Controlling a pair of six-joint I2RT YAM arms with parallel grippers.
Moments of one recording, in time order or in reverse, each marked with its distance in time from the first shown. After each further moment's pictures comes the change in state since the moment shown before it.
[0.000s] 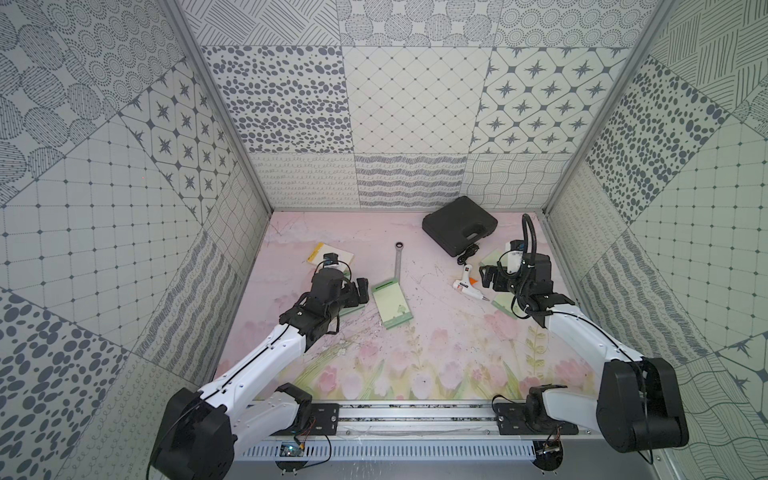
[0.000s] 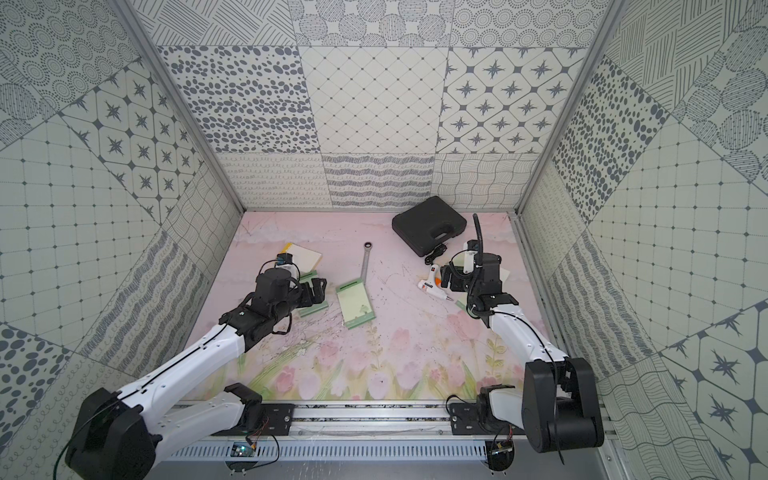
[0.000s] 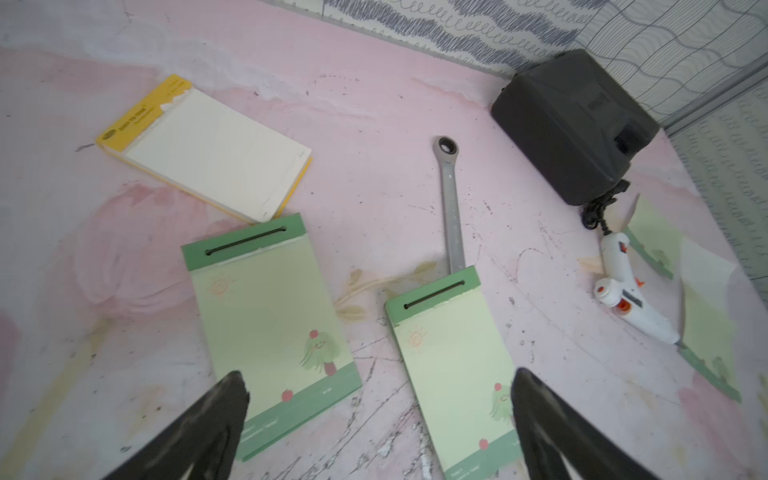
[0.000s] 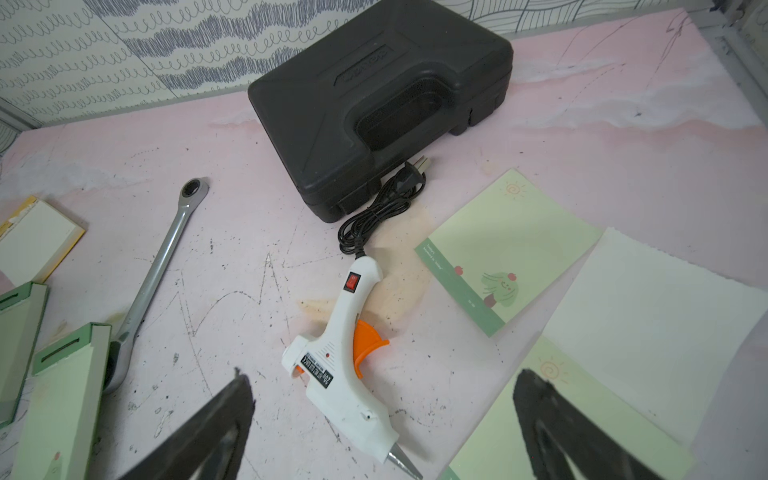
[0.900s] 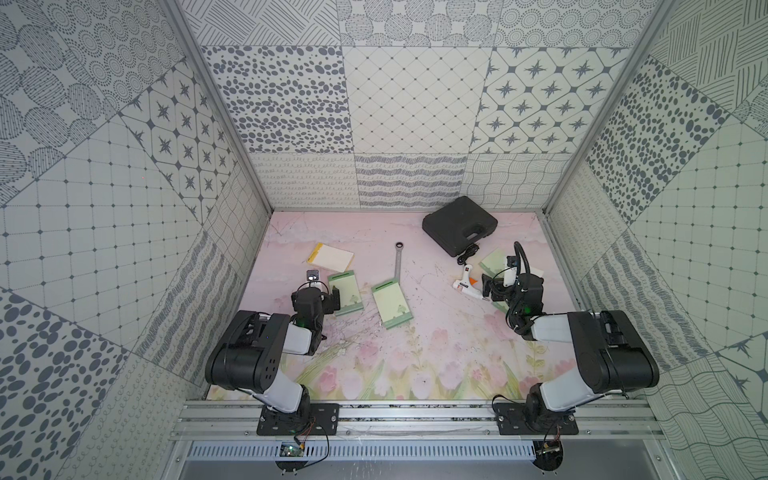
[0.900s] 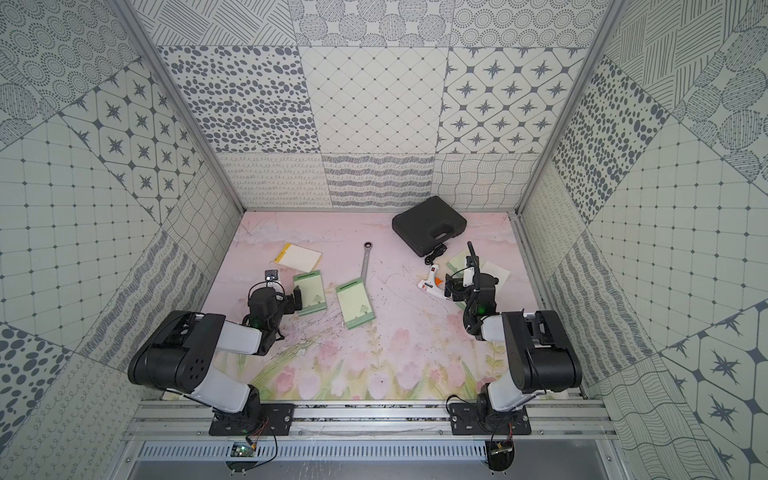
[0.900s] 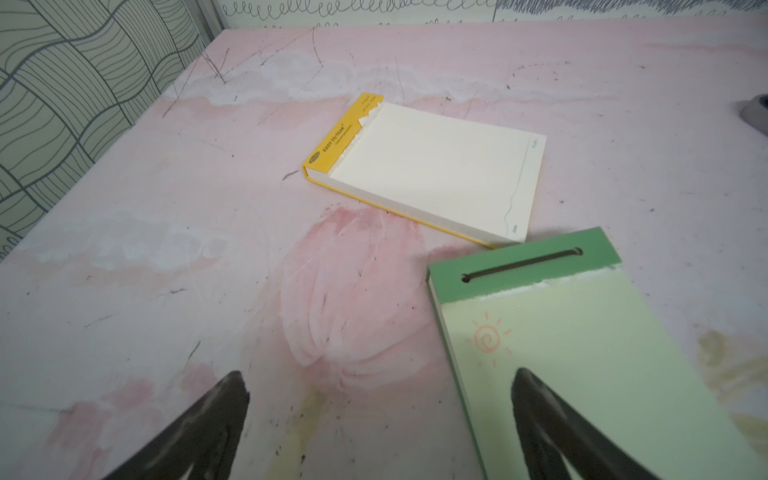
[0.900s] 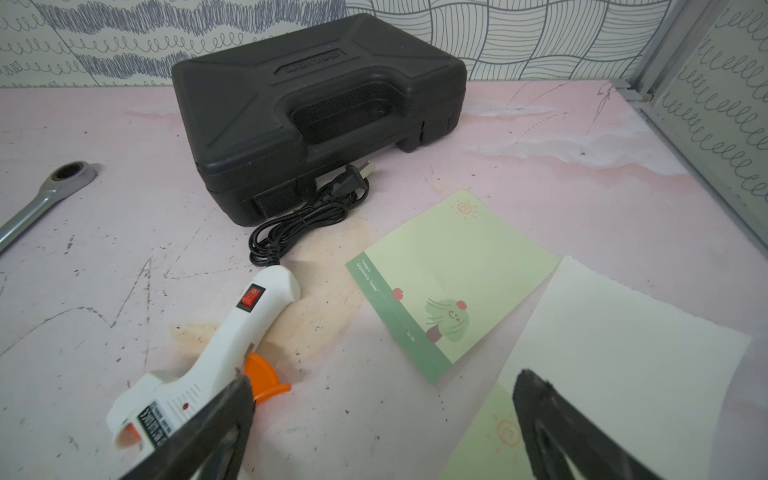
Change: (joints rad) left arm 0.318 0.553 -0.306 0.999 -0.054 0.396; right arm -0.038 0.308 -0.238 0.701 0.094 -0.153
